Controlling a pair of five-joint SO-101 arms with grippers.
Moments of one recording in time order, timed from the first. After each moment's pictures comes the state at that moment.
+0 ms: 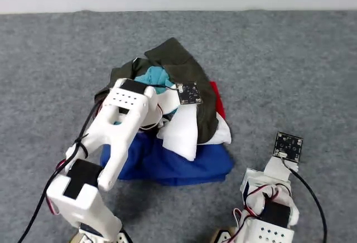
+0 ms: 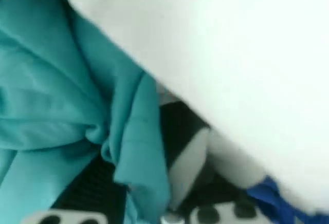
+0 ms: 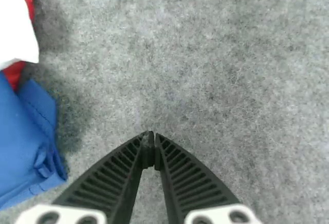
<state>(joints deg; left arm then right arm) 13.7 10.2 12.4 73.6 -49.3 14.2 -102.6 95.6 74.2 -2.0</state>
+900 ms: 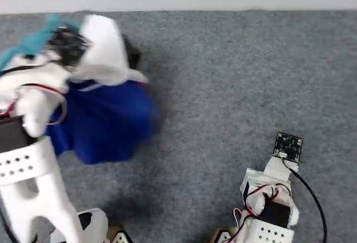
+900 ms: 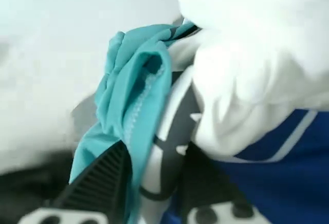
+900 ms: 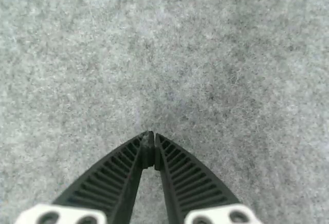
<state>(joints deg) -23.0 -34.2 9.5 70.7 -41.4 14.2 -102.6 95.6 74.2 -2.0</state>
